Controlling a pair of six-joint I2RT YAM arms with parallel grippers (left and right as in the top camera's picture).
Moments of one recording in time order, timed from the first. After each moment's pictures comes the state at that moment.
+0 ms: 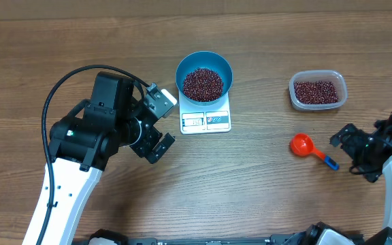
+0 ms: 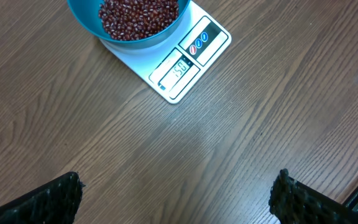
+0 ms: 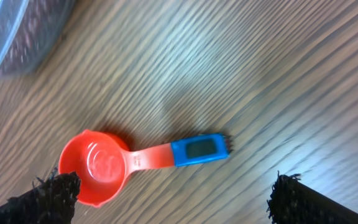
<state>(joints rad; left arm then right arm) -0.30 1.24 1.34 -1.15 0.23 0.44 -0.52 1.30 0.90 -0.91 -0.14 0.31</state>
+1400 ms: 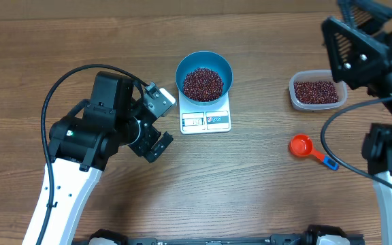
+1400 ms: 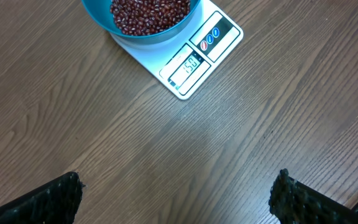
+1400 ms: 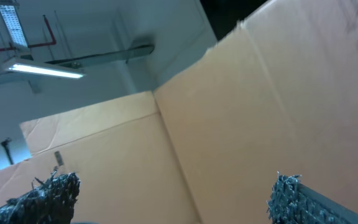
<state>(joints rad) -0.30 1.24 1.34 -1.15 0.19 0.44 -0.09 1.12 1.18 0.59 -0.81 0.94</state>
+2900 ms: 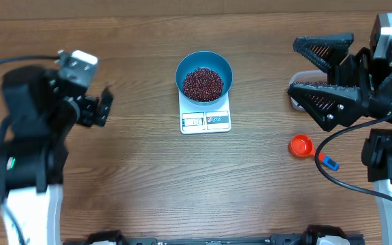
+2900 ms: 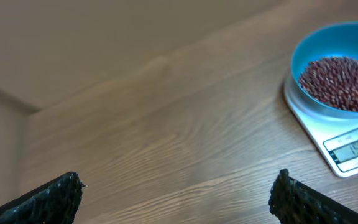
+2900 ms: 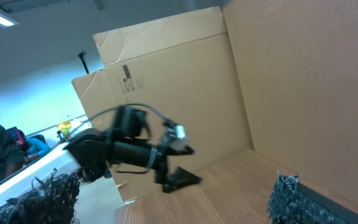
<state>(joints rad) 0.11 1.09 1.34 -0.85 0.11 0.44 -0.08 1.08 1.18 0.59 -1.23 0.95</state>
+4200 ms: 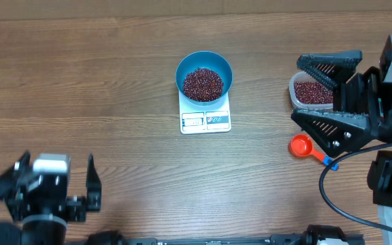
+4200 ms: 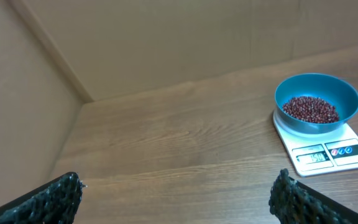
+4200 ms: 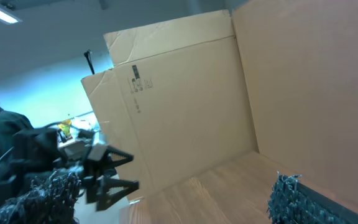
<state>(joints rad) 0.13 0.53 1.35 -1.15 0.04 0.25 -0.08 0.96 1.18 0.48 -1.23 0.95</state>
